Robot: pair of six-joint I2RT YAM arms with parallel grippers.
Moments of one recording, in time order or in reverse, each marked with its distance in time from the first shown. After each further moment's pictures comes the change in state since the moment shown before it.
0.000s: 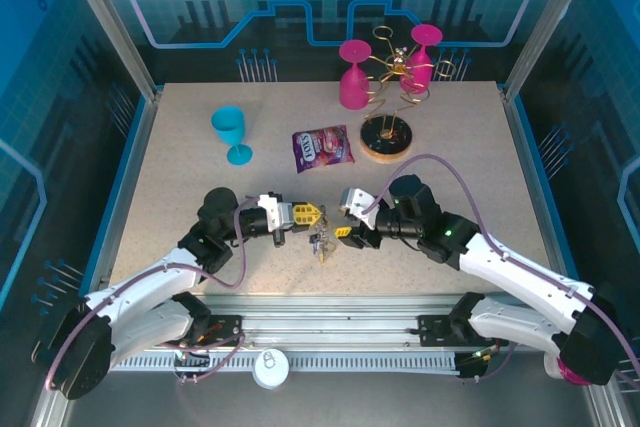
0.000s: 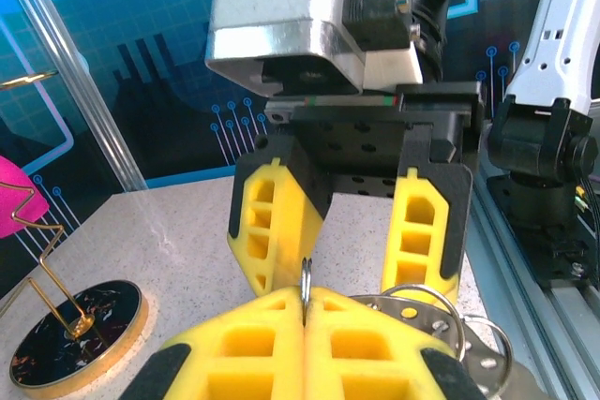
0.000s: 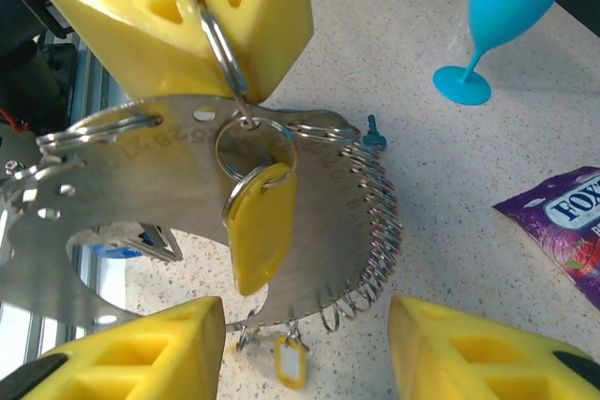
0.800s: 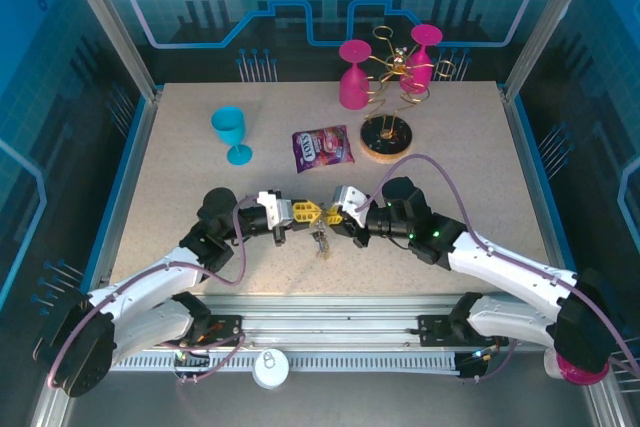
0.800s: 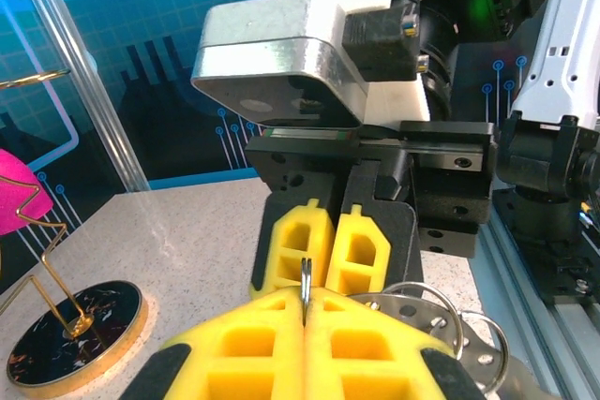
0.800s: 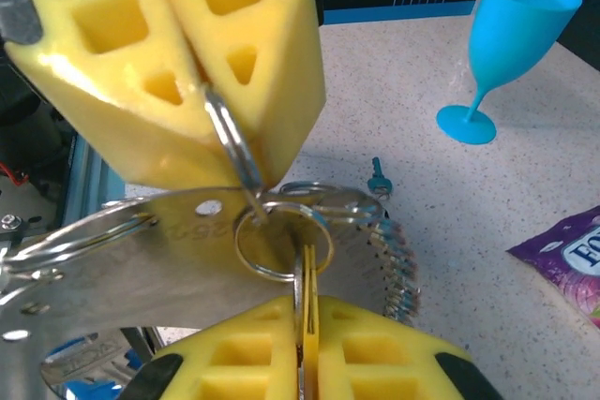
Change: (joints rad) left arm 0.003 0.016 -0.003 0.040 -0.015 -0.042; right arm 0.030 0.066 -0.034 0.185 0.002 0.070
